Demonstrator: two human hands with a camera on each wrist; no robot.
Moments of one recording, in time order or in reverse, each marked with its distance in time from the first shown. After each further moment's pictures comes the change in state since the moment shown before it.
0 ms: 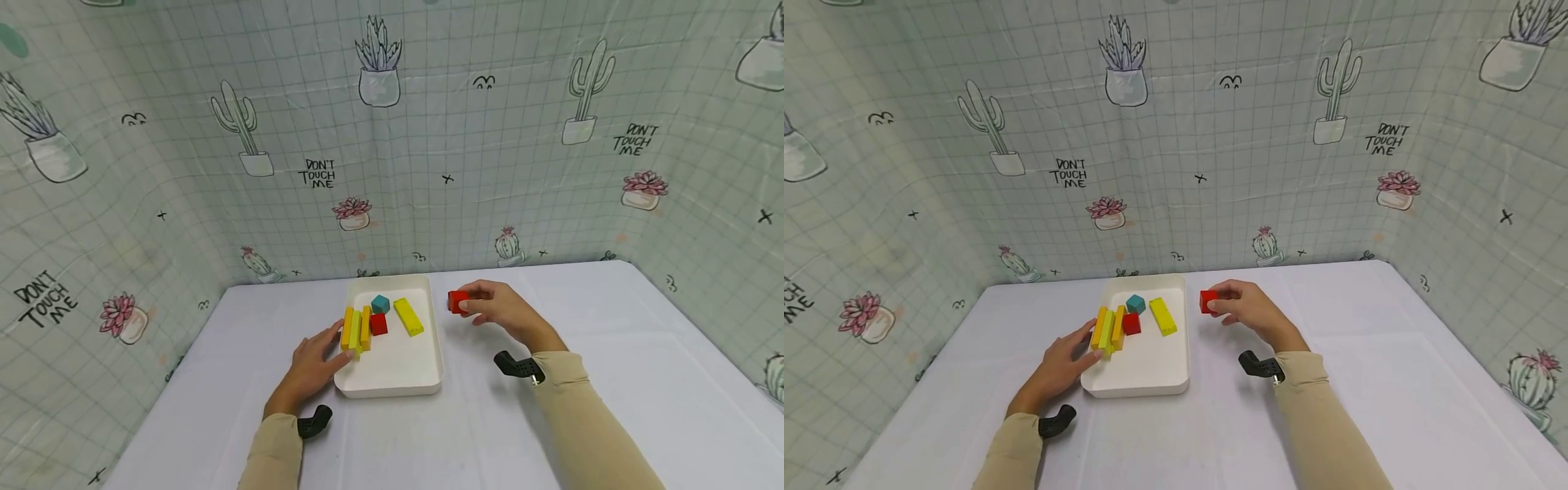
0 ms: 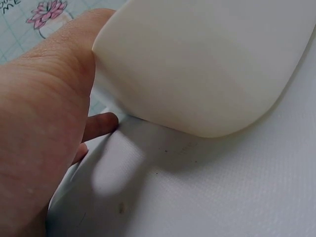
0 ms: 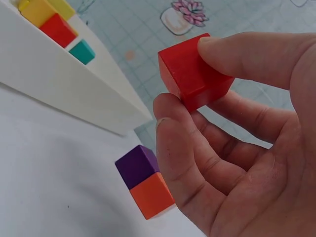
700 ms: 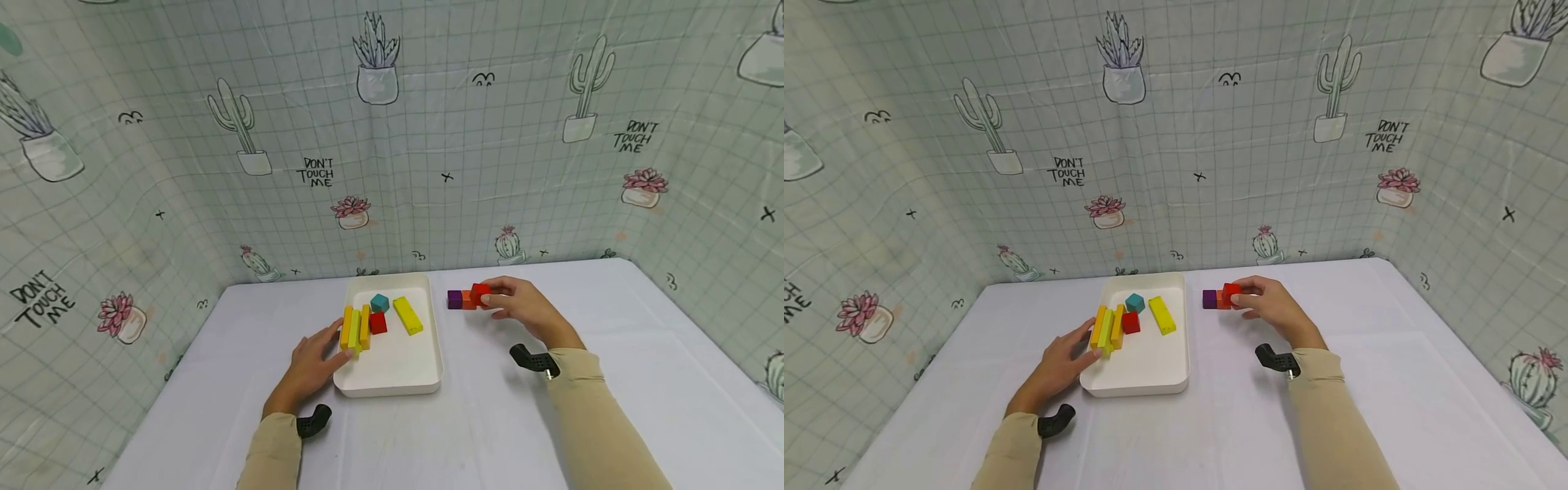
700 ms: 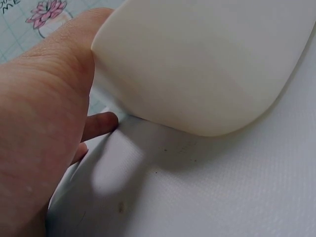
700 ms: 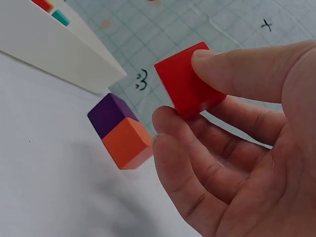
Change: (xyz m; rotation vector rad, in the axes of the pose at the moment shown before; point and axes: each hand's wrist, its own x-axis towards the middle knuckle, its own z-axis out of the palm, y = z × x) left_hand -0.001 0.001 0.000 0.011 0.003 0.000; right_hand -0.008 0.017 -0.030 0.021 0.079 0.023
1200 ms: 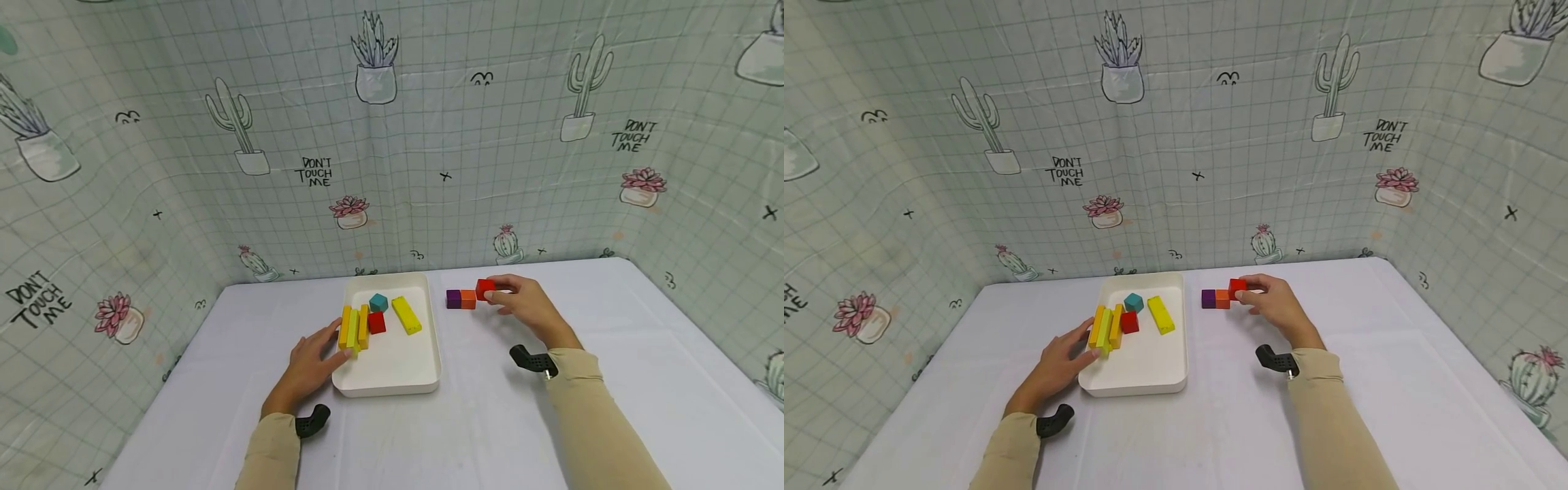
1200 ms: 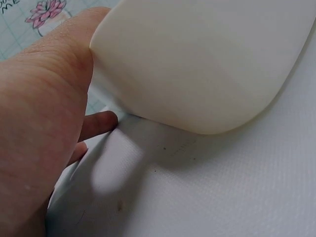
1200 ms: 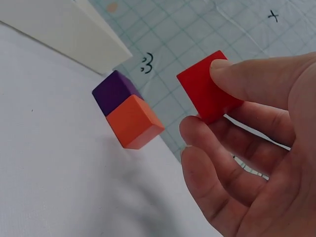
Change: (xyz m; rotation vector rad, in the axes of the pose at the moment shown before) left_hand 0.001 0.000 0.001 0.003 0.007 -0.006; right_hand 0.003 0.008 -0.004 -0.133 0.137 -0.004
